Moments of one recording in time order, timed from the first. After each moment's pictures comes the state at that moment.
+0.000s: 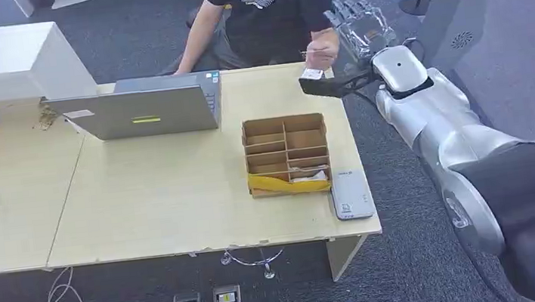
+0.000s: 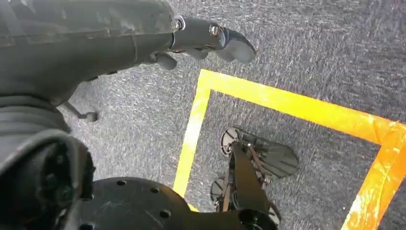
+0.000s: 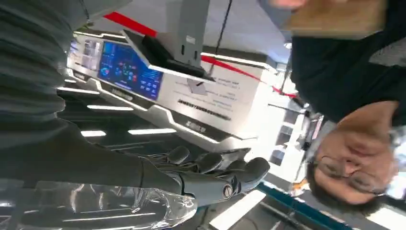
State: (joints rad) left arm -0.12 0.05 -1.36 -0.34 1.31 0.36 -0.09; right arm -1.32 0.03 0.42 -0.03 1.50 -0.44 -0.12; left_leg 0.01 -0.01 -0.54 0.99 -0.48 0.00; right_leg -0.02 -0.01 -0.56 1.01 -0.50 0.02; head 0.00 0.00
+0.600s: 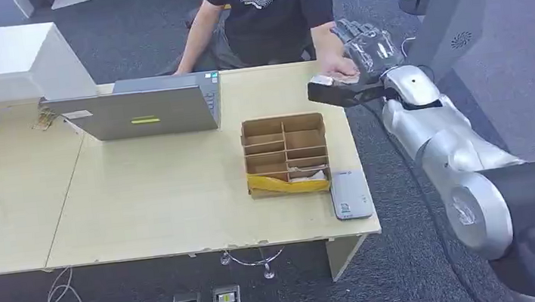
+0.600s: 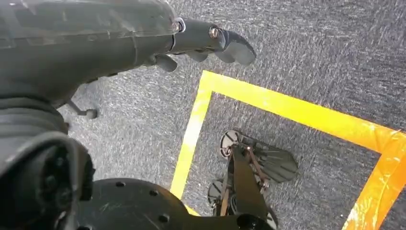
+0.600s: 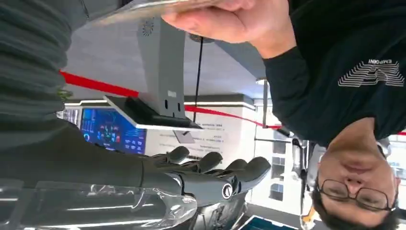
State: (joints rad) left arm -0.12 0.04 -1.34 -0.31 1.31 0.36 -0.10; right arm -1.24 0.01 0.07 -0.03 1.52 -0.46 -0.25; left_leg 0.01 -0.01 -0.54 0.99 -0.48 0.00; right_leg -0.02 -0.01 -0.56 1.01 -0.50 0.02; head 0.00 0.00
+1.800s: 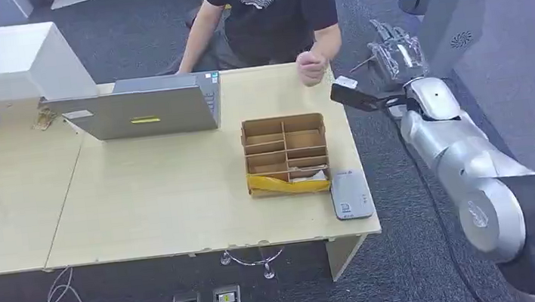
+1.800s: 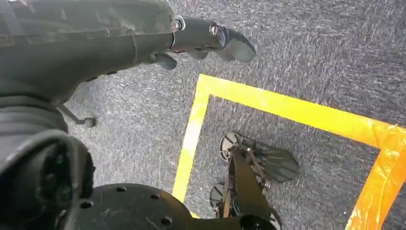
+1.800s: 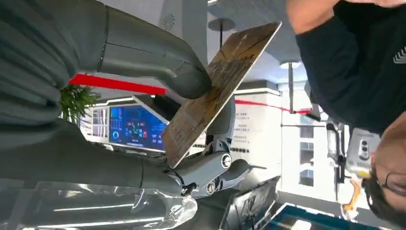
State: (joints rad) left arm -0.12 0.03 -1.33 -0.29 1.25 0.34 -0.10; right arm -1.18 -0.07 0.00 -0.03 1.52 -0.62 -0.26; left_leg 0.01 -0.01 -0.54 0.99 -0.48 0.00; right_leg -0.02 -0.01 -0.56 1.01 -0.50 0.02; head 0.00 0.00
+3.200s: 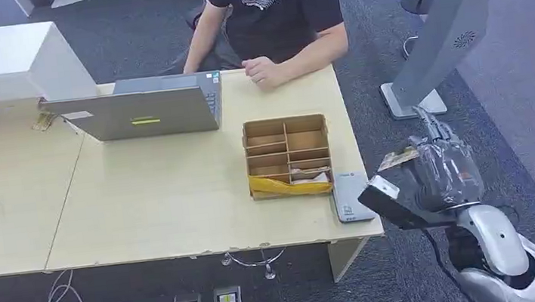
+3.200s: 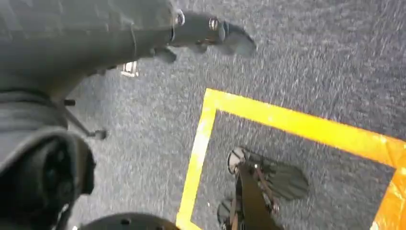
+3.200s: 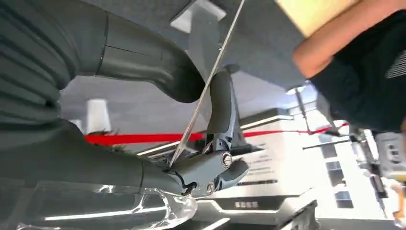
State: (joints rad) left arm -0.12 0.07 -1.33 -0.29 1.20 0.35 -0.04; right arm -0.28 -0.74 0.75 -1.85 0.79 -0.38 0.68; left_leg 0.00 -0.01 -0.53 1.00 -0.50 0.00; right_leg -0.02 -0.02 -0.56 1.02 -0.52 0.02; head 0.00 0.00
